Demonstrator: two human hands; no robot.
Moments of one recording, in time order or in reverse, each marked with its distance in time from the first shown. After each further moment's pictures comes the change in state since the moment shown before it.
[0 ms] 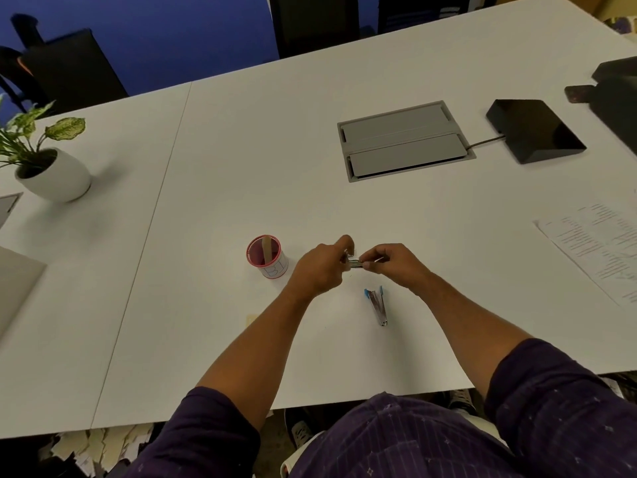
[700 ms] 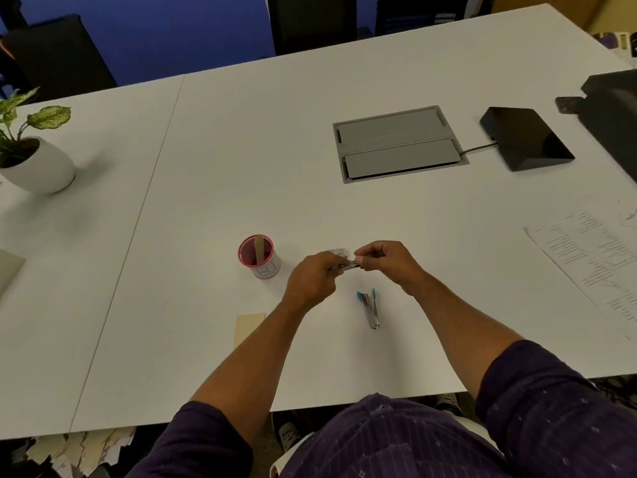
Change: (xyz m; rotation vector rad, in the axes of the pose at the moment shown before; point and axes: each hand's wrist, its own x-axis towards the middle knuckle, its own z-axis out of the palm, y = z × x) left_hand -0.012 -0.007 0.024 -0.227 0.166 -0.057; right_hand 0.007 -0.003 -0.004 0.183 0.030 -0.015
